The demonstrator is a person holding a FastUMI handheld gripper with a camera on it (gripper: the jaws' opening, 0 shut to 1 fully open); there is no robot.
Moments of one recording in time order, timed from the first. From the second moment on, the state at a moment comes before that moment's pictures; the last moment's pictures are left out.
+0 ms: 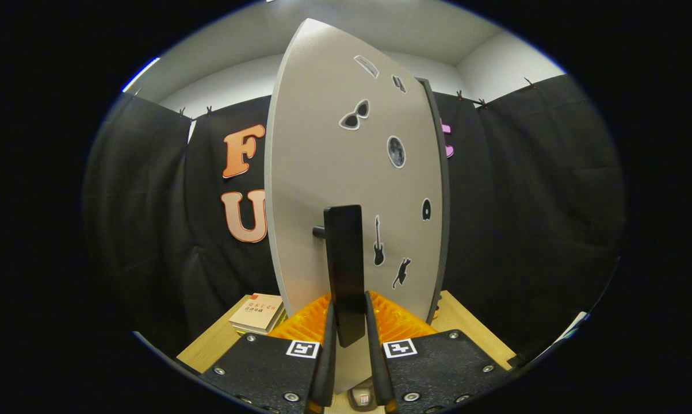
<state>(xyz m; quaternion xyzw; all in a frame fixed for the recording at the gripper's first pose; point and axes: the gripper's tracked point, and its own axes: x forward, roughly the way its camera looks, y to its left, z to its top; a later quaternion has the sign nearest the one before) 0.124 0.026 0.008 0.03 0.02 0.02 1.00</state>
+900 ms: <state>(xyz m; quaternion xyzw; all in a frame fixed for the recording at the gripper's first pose) 0.086 -0.104 -0.010 0.07 0.01 -0.09 0.99</state>
